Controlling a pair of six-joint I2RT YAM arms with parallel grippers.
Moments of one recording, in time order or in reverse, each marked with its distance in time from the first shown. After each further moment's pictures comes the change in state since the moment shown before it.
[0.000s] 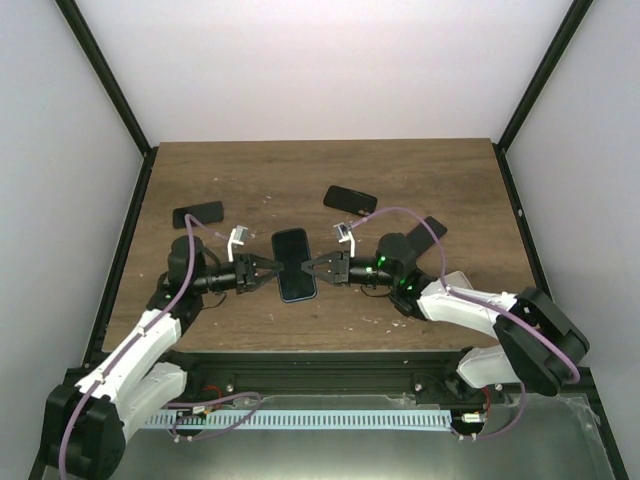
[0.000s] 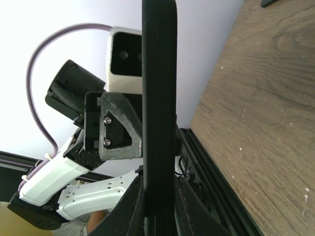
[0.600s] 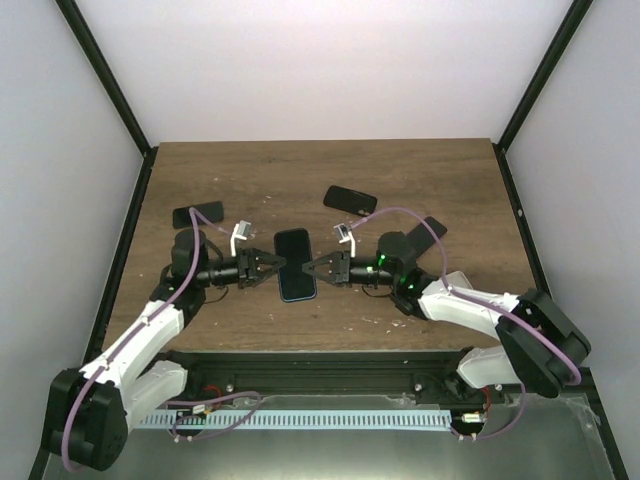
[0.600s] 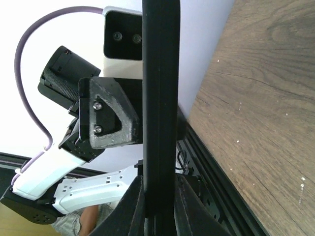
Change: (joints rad) left arm 0.002 0.086 0.026 0.066 0.044 0.010; right arm -0.018 -0.007 0.007 -0.070 -0.031 -0.010
